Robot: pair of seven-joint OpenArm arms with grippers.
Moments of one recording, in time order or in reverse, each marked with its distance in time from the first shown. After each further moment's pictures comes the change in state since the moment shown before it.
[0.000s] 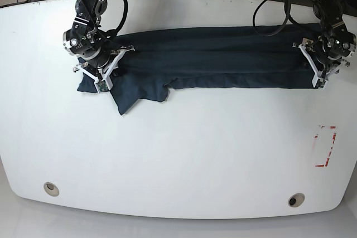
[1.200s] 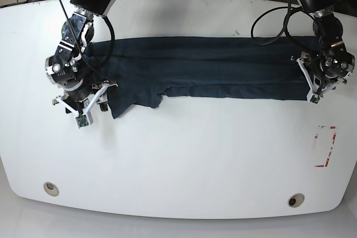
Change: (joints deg) left arm -7.7 -1.8 3.8 -0.6 1.2 -0.6 7.0; right arm 12.7 2.3 3.3 1.8 -0.7 -0.1 -3.8
